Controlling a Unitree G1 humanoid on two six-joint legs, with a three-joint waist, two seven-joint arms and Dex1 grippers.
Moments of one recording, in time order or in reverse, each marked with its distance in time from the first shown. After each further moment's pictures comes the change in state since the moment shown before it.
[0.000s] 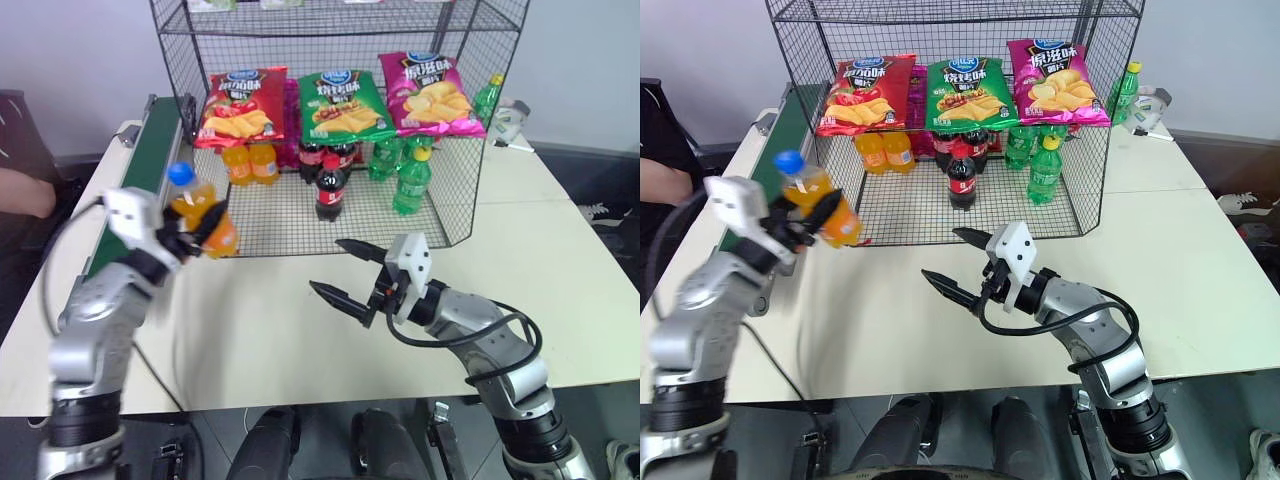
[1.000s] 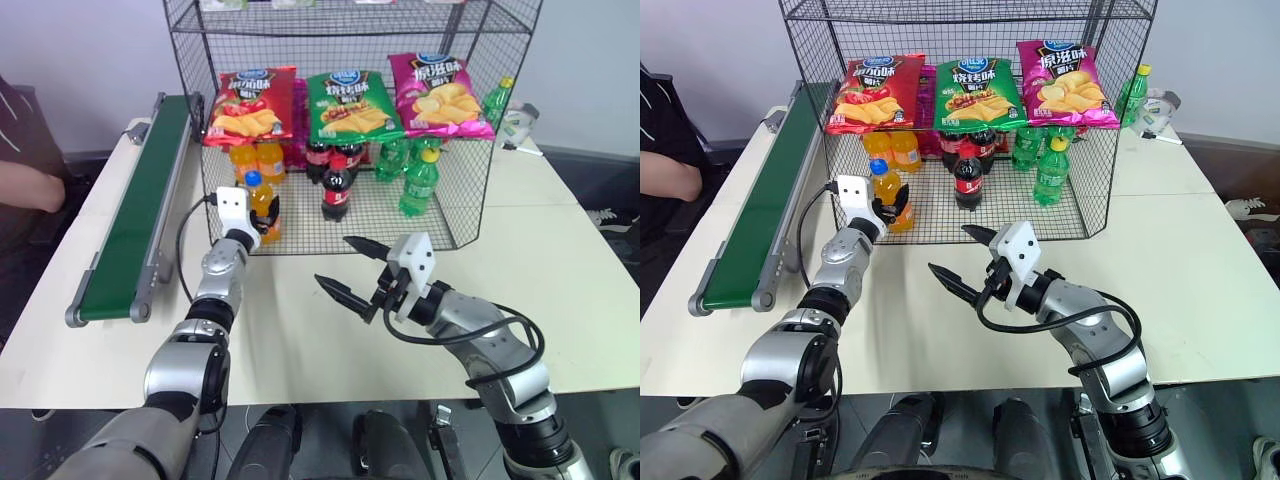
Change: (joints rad) left arm -0.595 -0.291 -0.044 1.305 0.363 -0.745 0.102; right arm 0.018 0.001 -0.005 -0.013 -0.027 0.000 -0.064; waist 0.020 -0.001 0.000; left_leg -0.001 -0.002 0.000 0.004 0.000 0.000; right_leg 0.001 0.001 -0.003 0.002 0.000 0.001
